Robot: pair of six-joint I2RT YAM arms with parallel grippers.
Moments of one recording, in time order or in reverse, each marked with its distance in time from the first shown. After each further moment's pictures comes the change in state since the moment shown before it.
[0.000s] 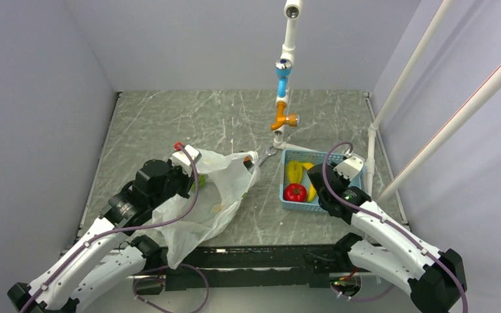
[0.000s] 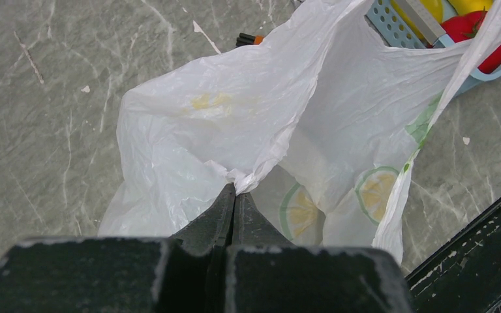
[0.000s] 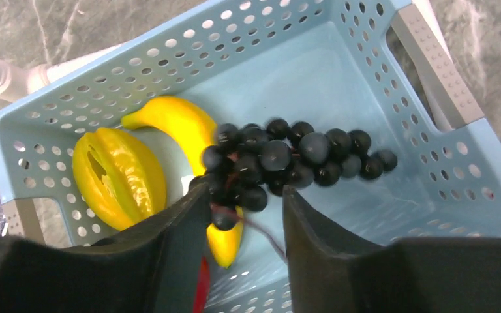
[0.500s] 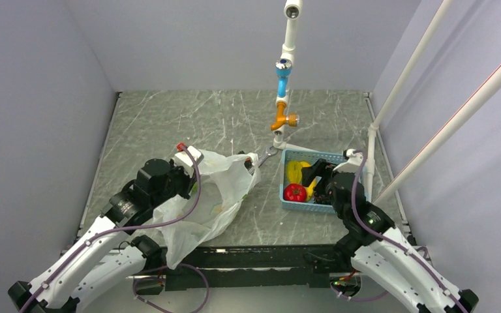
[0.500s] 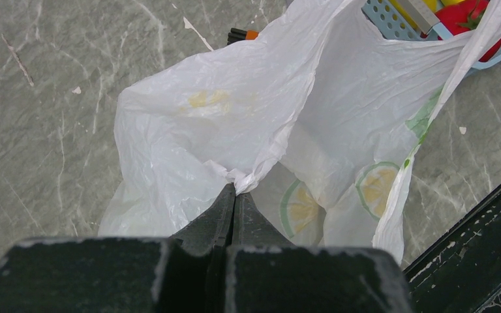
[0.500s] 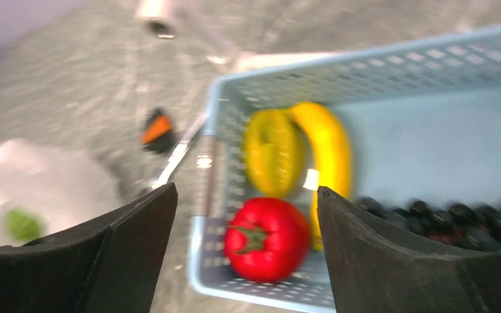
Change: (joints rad) left arm 0.000 0.009 0.003 -0.005 0.032 0.022; right arm 0.008 -0.307 -0.029 0.167 -0.320 -0.281
